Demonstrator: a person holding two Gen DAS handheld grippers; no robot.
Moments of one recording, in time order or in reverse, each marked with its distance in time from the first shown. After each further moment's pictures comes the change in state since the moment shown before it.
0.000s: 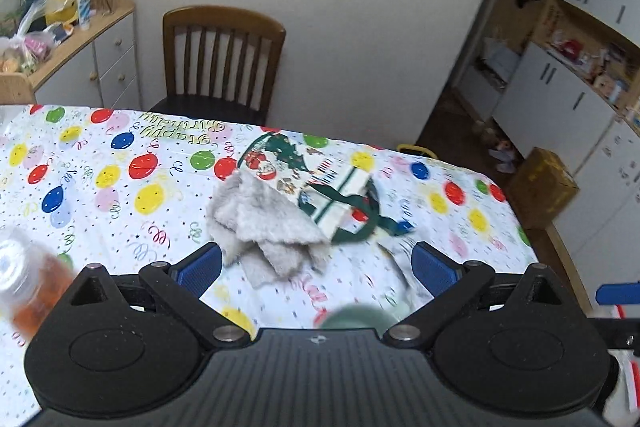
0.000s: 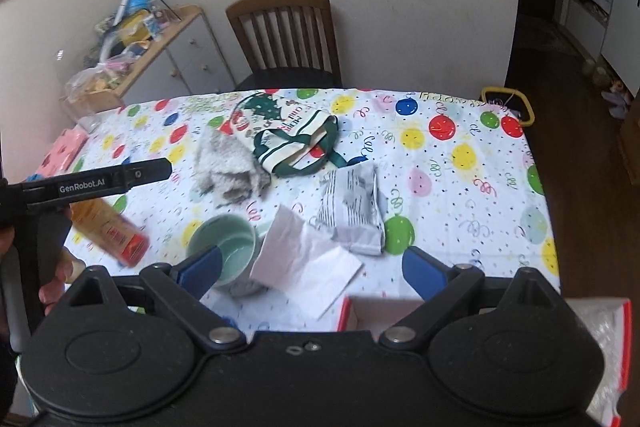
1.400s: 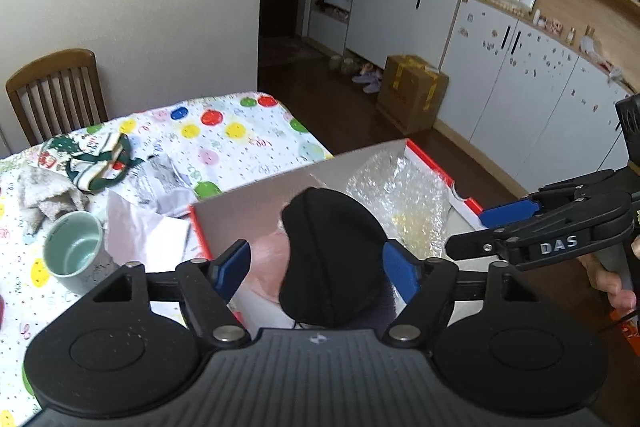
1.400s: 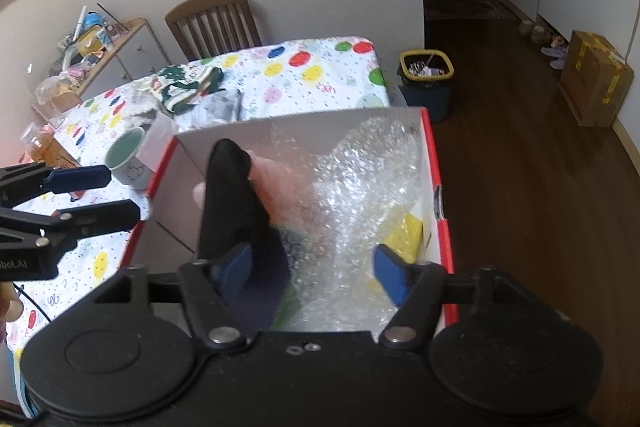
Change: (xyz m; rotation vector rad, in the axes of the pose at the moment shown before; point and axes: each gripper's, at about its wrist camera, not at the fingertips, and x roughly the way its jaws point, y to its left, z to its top) left arm -0.093 -0.241 -0.145 0.405 0.065 -0.259; right arm -0.121 -0.151 -0.163 0.106 -0.036 -0.066
